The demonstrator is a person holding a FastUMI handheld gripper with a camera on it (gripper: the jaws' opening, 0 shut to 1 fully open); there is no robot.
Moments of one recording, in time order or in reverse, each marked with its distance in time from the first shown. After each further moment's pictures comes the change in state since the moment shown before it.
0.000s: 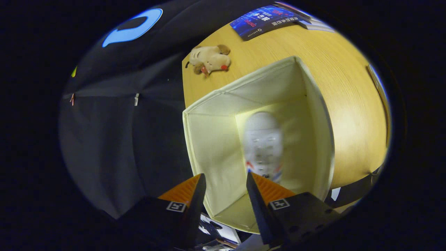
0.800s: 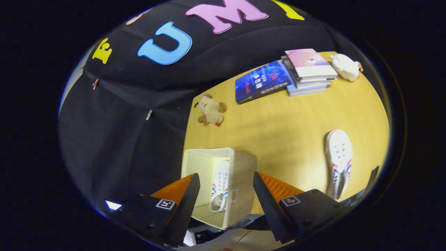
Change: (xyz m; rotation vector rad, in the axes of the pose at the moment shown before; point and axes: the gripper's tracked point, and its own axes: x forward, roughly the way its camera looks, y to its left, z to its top) arm -0.197 -0.093 0.103 -0.250 -0.354 -0.084
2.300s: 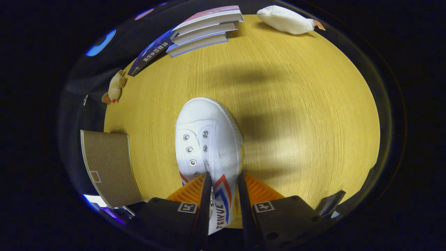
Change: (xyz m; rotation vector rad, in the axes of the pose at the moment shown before) arm 0.052 -0.311 -0.061 0.048 0.291 -0.307
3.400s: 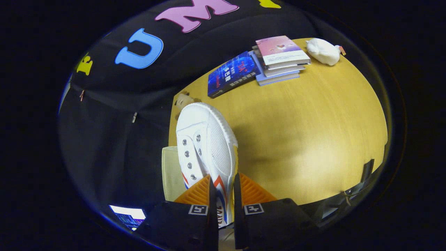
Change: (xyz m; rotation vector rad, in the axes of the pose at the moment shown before) arm -0.139 0.262 -0.005 0.029 -0.165 0.313
